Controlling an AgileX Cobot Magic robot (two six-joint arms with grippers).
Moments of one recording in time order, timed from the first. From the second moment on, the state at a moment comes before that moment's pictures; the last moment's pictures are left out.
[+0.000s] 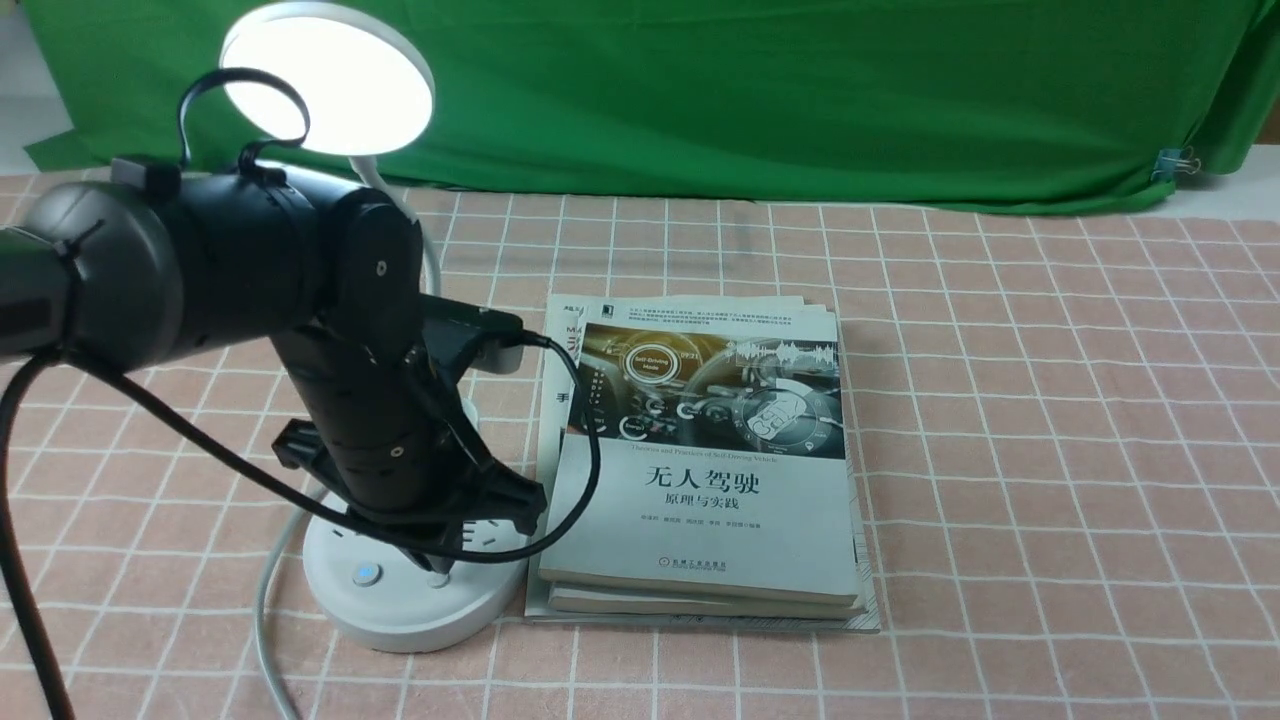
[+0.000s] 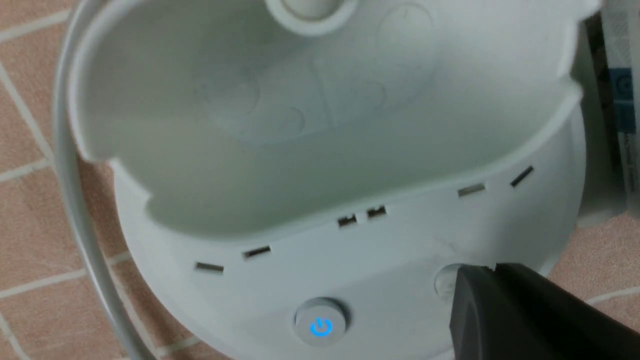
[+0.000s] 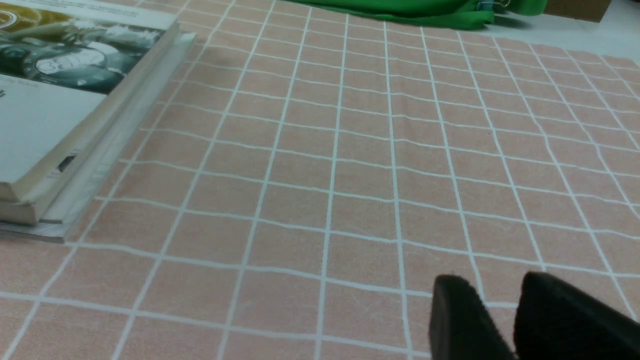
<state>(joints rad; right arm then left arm) 0.07 0.00 0.01 -0.08 0.23 -0.04 -0.40 1.75 -1.18 -0.08 0.95 0.07</state>
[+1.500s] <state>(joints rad) 0.07 0.00 0.01 -0.08 0.23 -0.04 -0.40 1.72 -1.17 -0.08 0.92 0.07</state>
